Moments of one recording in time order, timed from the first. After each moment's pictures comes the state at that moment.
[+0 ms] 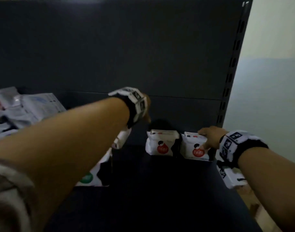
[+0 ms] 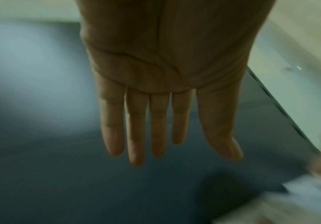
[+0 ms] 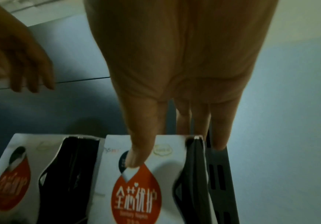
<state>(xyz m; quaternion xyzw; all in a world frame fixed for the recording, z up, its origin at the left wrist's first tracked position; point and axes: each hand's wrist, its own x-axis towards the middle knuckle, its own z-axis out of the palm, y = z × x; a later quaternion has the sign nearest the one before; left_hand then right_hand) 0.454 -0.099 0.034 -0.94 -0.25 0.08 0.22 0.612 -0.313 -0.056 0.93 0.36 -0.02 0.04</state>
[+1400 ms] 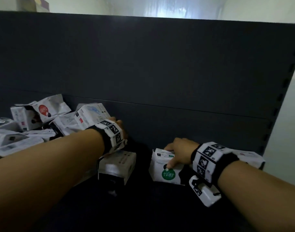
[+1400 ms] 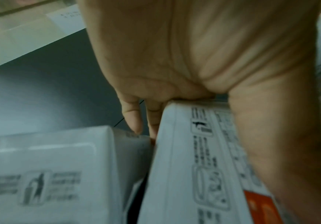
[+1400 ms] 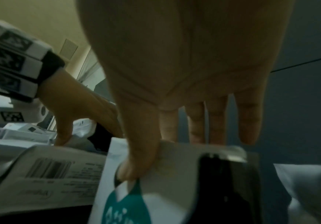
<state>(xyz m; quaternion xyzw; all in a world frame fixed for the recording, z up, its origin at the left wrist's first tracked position) 0.302 0.096 -0.036 -0.89 -0.21 0.12 0.37 0.421 -0.130 -0.040 0.86 0.50 -0.06 0.09</state>
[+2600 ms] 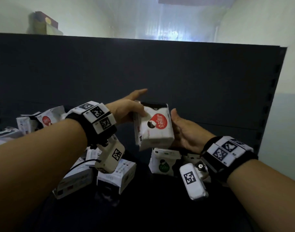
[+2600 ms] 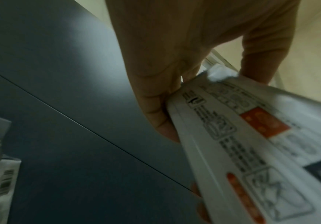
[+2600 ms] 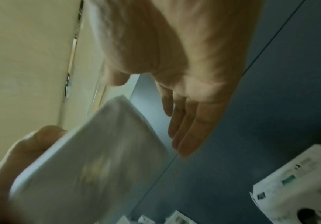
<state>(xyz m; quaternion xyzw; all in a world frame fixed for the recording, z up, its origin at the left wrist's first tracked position) 0.259 -0.011 0.067 -0.78 -0.08 -0.22 -0.58 0.412 -0.167 0.018 0.60 0.42 -0.31 -0.61</state>
